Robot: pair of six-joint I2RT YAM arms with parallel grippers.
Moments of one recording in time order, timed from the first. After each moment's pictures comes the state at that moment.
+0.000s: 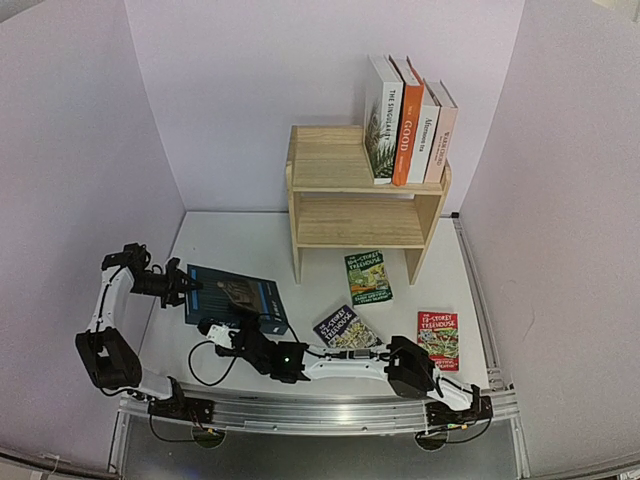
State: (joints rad) left arm 0.21 1.41 1.25 -1.33 1.03 -0.27; right arm 1.39 2.40 2.05 0.08 0.60 -0.46
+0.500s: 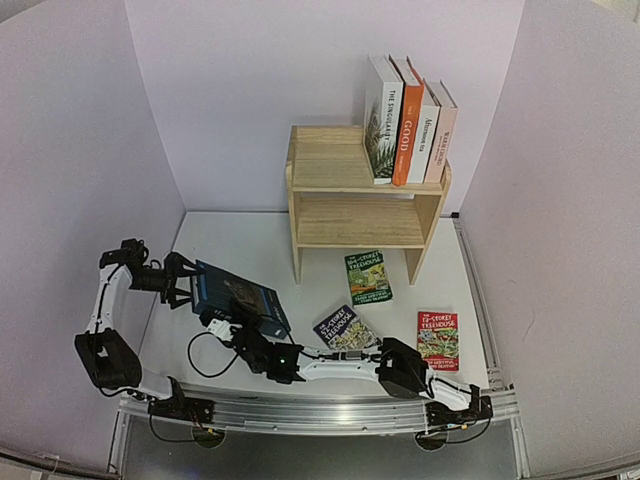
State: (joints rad) left arm 0.21 1.41 1.29 -1.33 1.07 -0.30; right arm 1.39 2.47 2.09 0.23 0.82 -0.61
